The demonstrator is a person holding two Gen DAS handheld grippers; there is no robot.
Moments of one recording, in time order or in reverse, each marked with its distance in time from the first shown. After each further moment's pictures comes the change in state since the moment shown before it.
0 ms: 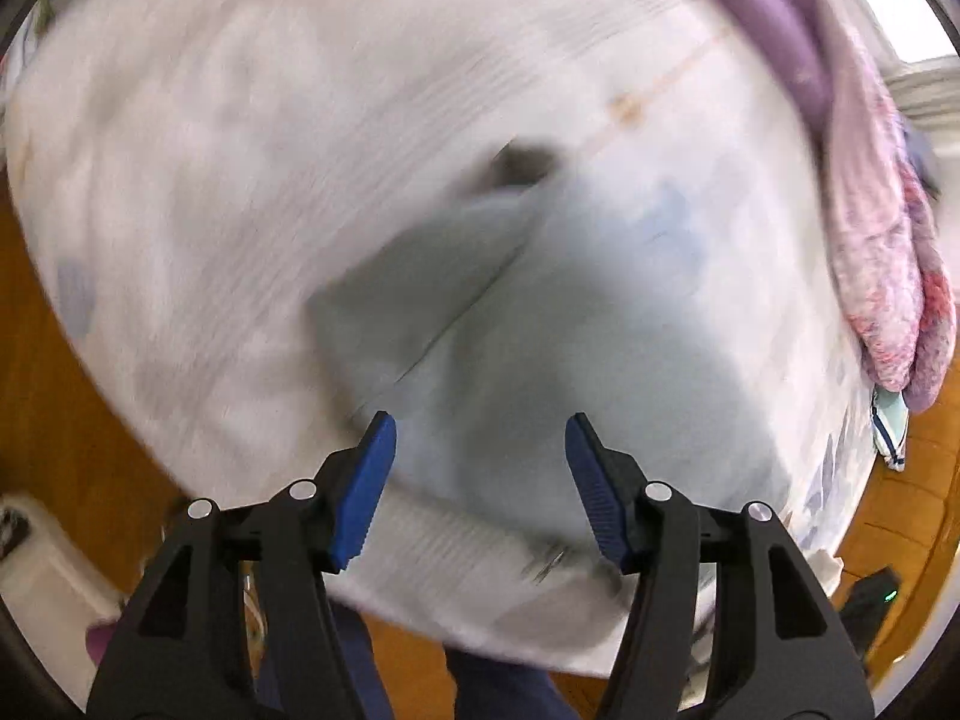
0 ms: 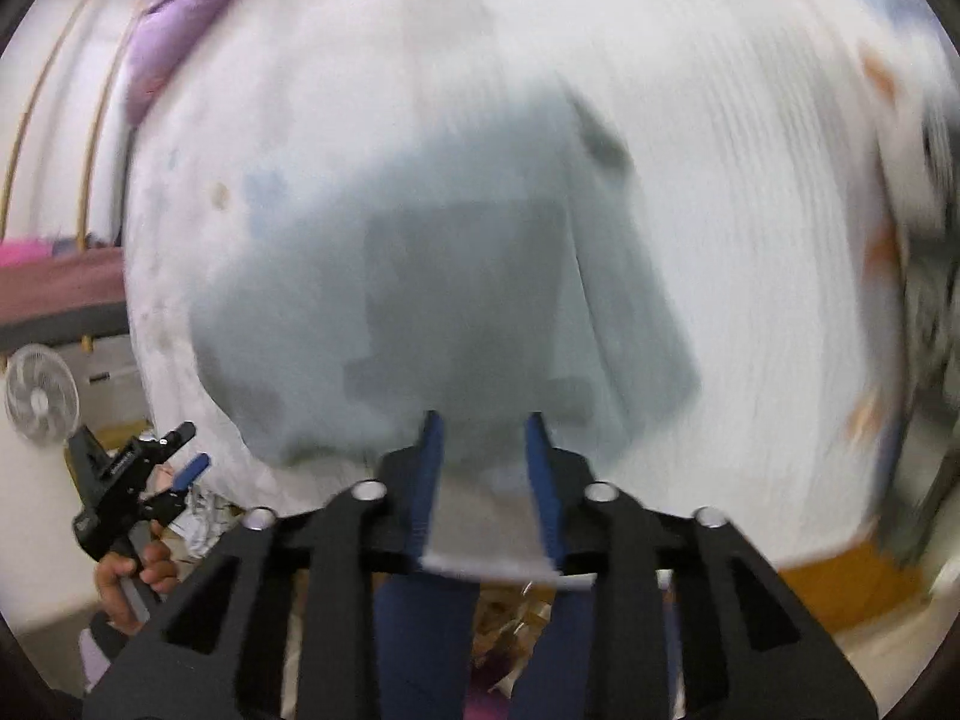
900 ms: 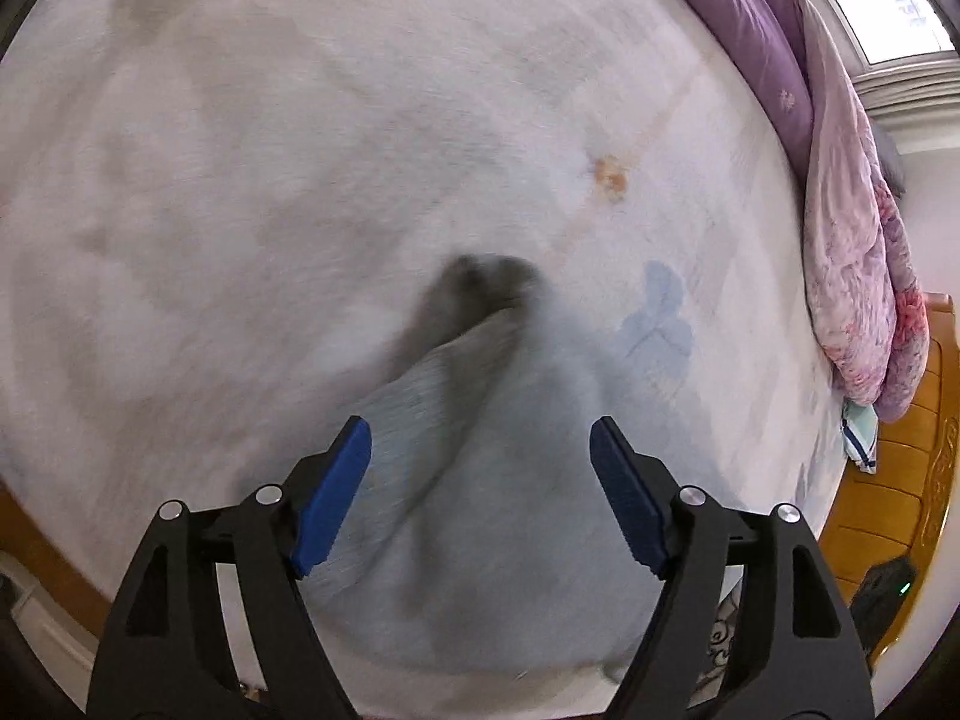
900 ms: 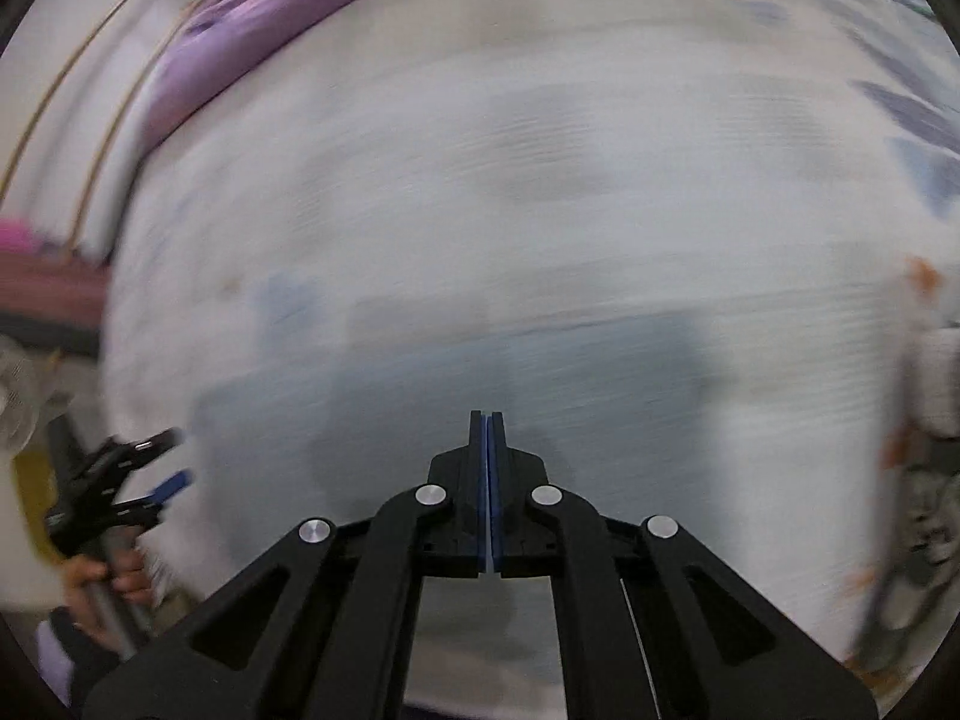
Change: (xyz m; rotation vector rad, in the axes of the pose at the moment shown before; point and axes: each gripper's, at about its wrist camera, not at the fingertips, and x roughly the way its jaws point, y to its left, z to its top) left arm 0.043 0.028 0.081 0.017 0.019 -0.111; right arm 0.056 0.076 0.005 -0.113 -0.150 -0.032
